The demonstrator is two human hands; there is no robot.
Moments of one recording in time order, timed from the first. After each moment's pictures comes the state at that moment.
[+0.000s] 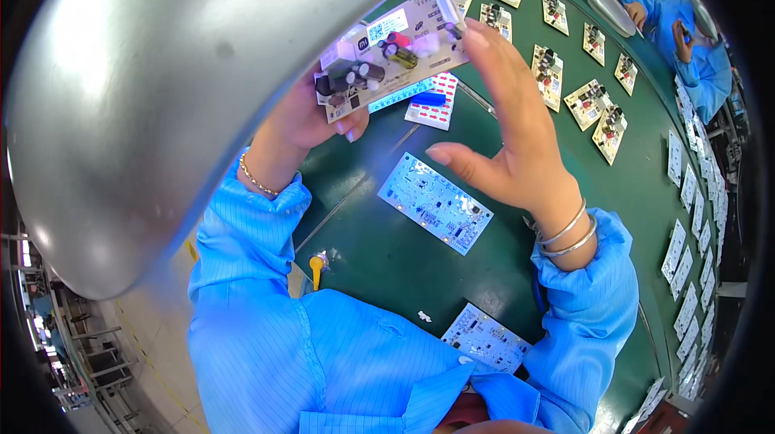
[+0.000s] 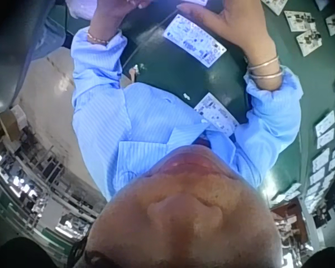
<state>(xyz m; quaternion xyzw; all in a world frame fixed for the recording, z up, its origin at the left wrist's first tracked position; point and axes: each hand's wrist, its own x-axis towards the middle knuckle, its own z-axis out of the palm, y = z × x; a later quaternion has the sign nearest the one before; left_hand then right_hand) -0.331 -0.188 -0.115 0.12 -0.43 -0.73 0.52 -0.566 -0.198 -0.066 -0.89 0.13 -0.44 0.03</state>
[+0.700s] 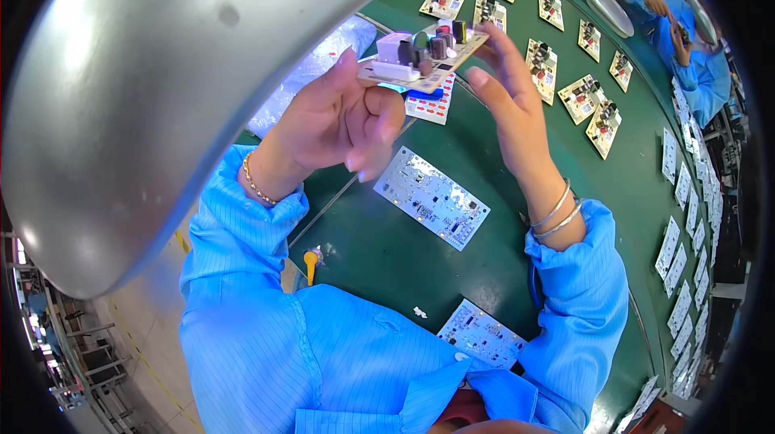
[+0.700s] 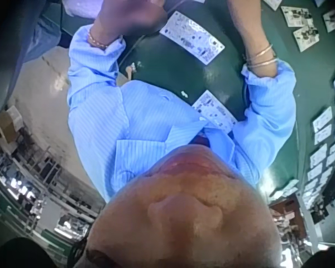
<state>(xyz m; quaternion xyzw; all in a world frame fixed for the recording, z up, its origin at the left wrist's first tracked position) -0.357 -0.181 -0.091 0.01 -0.37 -0.86 0.36 -0.562 -0.217 -0.093 -0.64 0.30 -0.49 0.51</state>
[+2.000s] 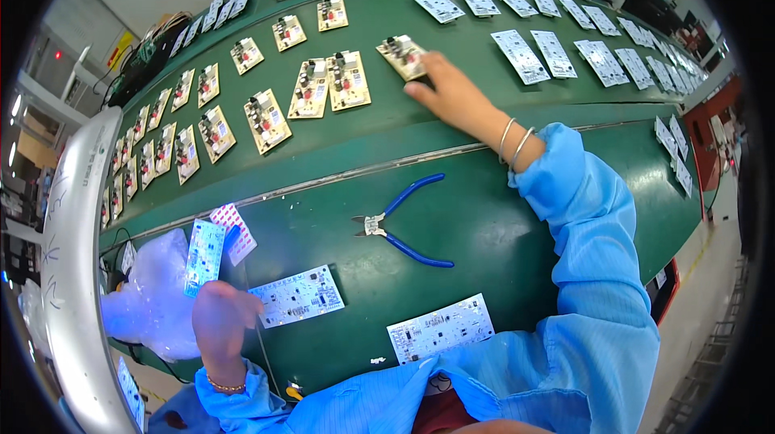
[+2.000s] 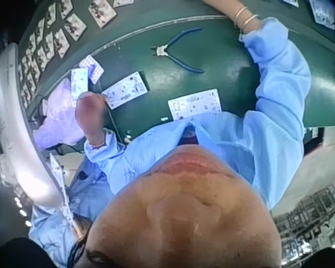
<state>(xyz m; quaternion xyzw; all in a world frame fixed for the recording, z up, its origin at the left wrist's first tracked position) -0.376 -0.159 -0.096 0.25 -0.57 -0.69 0.38 -0.799 -0.169 -0.121 -0.62 0.73 -0.28 -0.04</state>
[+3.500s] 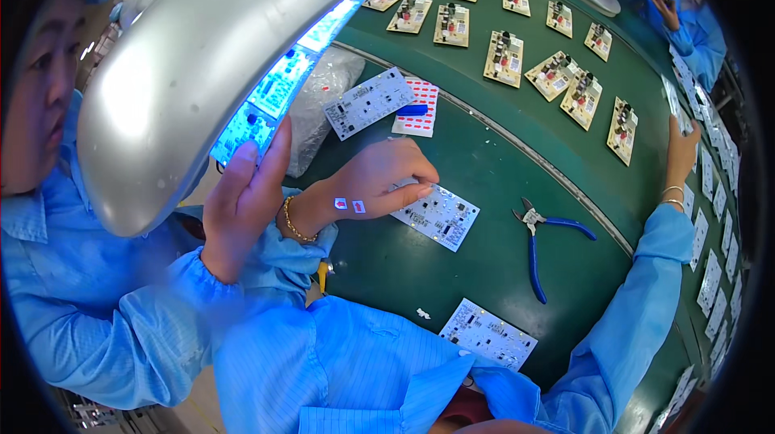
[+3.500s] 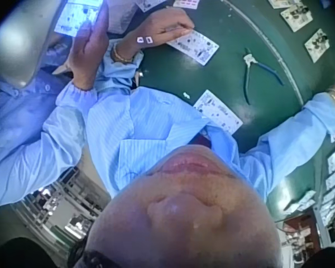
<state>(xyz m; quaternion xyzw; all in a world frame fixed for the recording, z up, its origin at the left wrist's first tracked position) -0.394 -0.159 -0.090 0.23 -0.87 -0.31 0.30 -0.931 -0.256 -0.124 -0.44 0.83 -0.32 -0.17</state>
